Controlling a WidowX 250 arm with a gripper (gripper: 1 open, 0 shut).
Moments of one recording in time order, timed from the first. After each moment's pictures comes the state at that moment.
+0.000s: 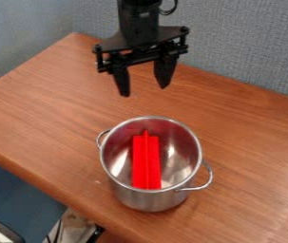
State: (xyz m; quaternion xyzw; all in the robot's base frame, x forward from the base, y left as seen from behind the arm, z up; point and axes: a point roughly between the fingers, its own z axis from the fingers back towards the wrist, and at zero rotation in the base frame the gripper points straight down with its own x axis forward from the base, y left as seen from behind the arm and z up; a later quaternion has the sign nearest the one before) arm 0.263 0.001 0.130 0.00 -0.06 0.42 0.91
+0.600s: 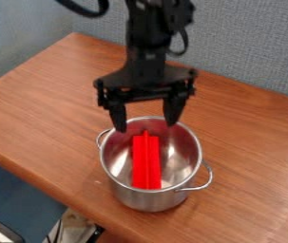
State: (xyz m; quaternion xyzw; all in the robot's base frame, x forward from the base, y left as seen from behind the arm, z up) arm 0.231 -0.020 0.105 0.03 -0.05 0.35 0.93
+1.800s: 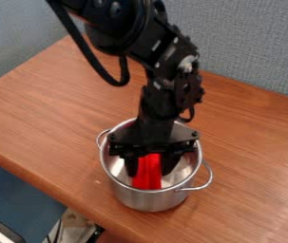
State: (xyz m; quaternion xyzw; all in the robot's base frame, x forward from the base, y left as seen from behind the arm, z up) arm 0.228 -0.024 0.035 0.07 -0.04 0.33 0.94
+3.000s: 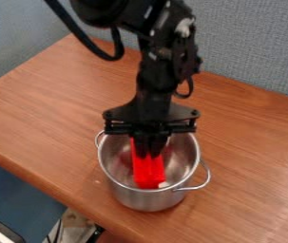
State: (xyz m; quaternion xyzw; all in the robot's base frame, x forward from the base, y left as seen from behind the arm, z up) arm 0.233 -0.021 0.071 0.05 -0.04 0.32 0.95
